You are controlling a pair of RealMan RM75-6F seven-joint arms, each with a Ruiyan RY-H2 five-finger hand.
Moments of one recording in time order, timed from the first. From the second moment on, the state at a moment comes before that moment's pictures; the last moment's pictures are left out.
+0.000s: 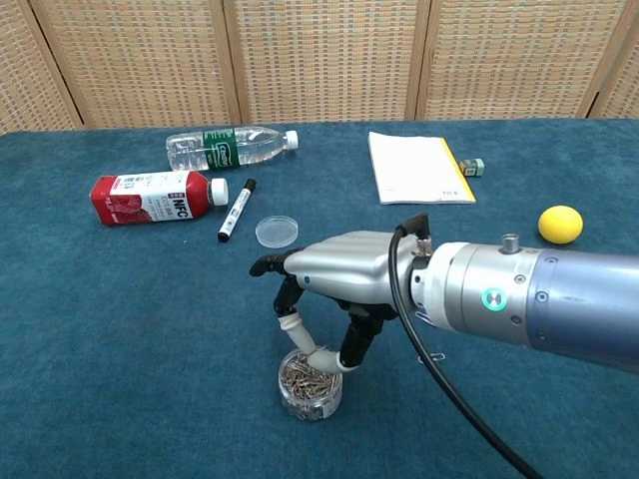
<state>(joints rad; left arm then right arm) -0.15 -1.03 -0.06 -1.85 1.29 1.39 0.30 0.92 -1.65 0.11 -1.66 -1.08 0.78 -0.51</state>
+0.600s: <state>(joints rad) -0.15 -1.02 -0.06 -1.85 1.29 1.39 0.29 0.94 -1.66 0.10 -1.66 -1.05 0.81 -0.52</state>
